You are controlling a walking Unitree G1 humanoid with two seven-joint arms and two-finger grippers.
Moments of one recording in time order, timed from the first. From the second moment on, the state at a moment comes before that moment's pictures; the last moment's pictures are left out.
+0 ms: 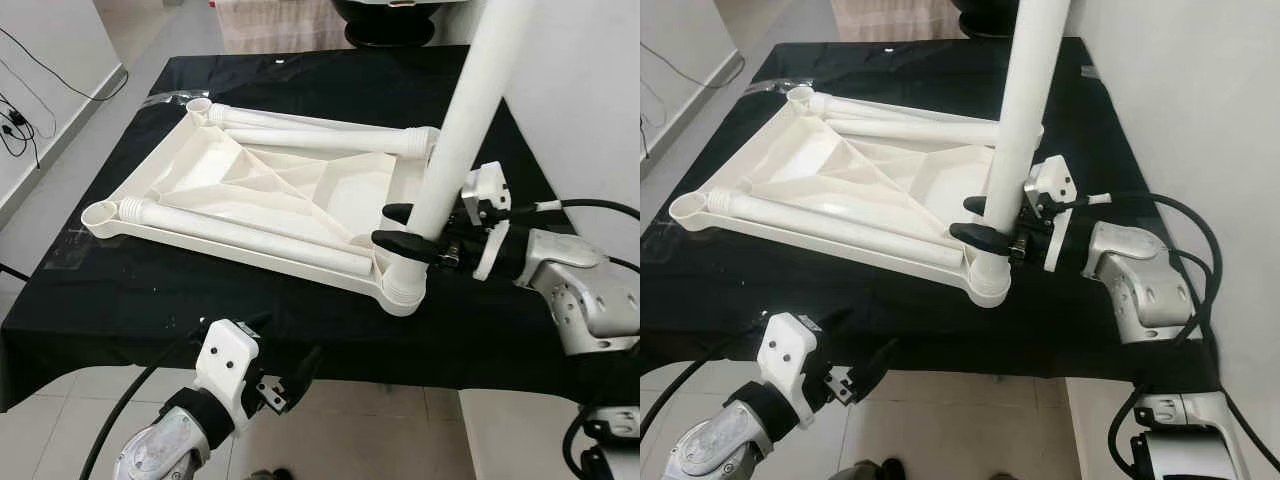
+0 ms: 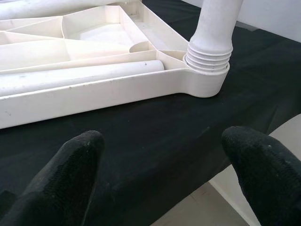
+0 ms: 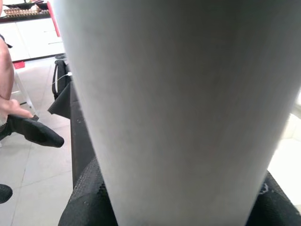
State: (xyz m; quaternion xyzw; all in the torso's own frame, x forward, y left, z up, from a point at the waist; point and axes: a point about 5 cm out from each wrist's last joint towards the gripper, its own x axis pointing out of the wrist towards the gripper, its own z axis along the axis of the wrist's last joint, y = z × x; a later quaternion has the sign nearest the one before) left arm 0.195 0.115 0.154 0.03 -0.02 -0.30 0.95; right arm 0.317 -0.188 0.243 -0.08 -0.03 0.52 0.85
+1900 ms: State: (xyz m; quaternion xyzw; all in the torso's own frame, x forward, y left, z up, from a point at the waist) left arm 0.195 0.118 0.154 0.02 -0.02 -0.29 0.96; right arm 0.335 -0.168 0.246 -0.06 -0.05 0.55 0.83
